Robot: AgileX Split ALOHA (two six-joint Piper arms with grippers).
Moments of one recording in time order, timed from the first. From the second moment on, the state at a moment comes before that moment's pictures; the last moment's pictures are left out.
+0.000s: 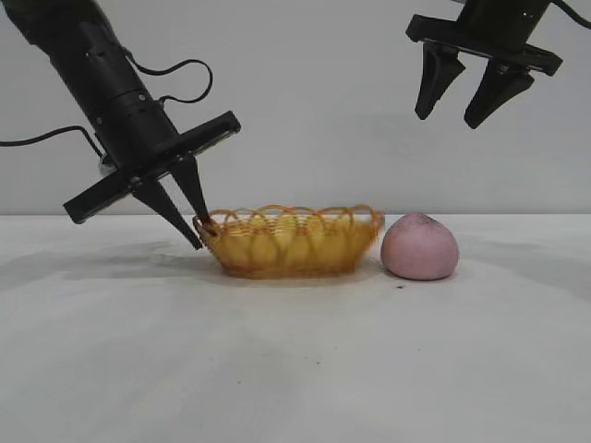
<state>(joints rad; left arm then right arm) -0.21 2.30 -1.71 -0.69 1.09 -0.15 0.19 2.00 -1.60 0.39 0.72 -0.35</state>
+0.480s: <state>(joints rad) -0.20 2.22 -1.71 -0.57 1.16 -0.14 0.19 2.00 -1.60 0.39 0.72 -0.35</state>
